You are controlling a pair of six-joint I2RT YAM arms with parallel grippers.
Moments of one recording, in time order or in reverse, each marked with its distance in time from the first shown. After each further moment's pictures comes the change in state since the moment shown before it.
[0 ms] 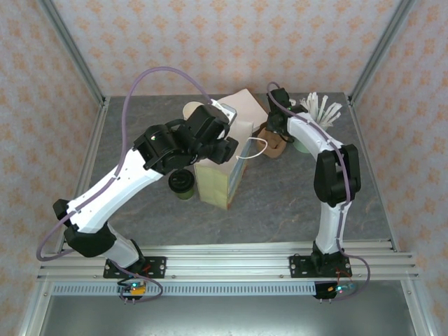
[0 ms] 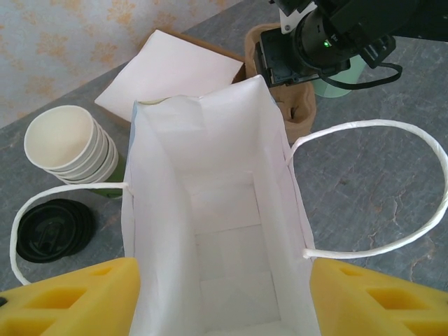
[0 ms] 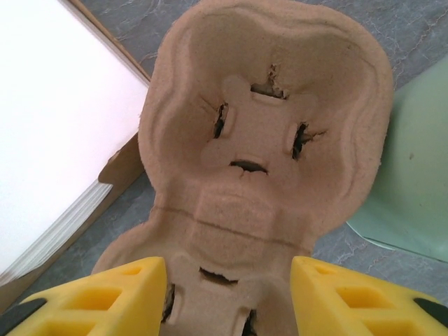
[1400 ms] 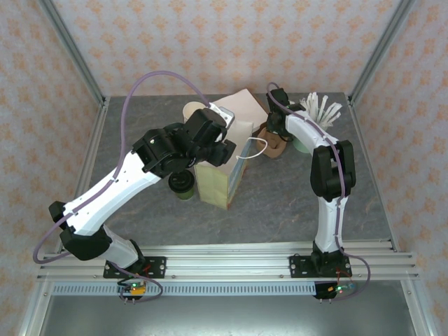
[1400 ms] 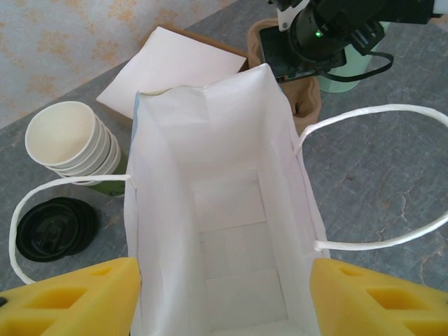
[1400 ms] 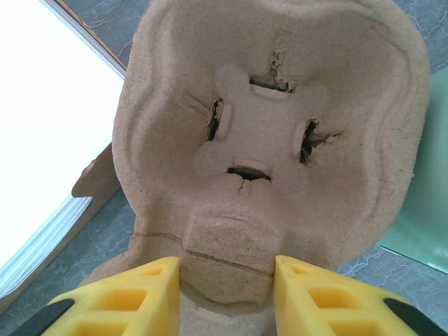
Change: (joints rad) left arm 0.010 -0.037 -0.086 0.045 0.000 0.019; right arm -0.012 0.074 0.058 -0.030 -0.021 0.019
